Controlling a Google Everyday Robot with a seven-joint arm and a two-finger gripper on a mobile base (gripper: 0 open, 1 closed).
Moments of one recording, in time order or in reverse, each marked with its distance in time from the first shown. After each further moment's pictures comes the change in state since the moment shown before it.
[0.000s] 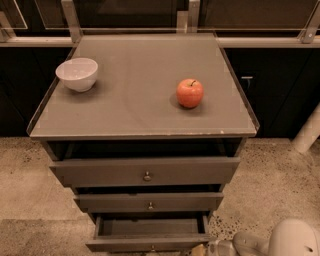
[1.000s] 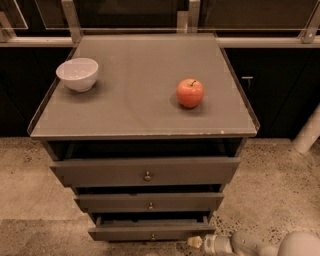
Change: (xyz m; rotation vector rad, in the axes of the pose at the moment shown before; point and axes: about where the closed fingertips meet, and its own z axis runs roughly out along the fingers) arm -0.040 0.019 0.013 -0.083 -0.154 -0.052
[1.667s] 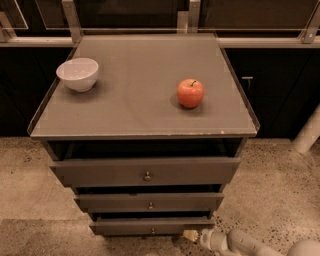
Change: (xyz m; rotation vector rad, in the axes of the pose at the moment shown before) arm -0.026 0.030 0.009 -0.053 -0.098 -0.082
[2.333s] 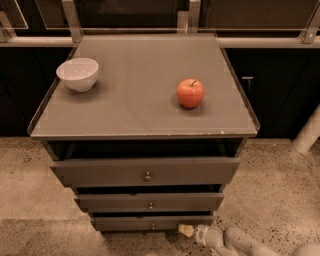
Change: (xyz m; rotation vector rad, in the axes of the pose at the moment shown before) arm -0.020 0.029 0.011 -0.054 -0.053 -0.072
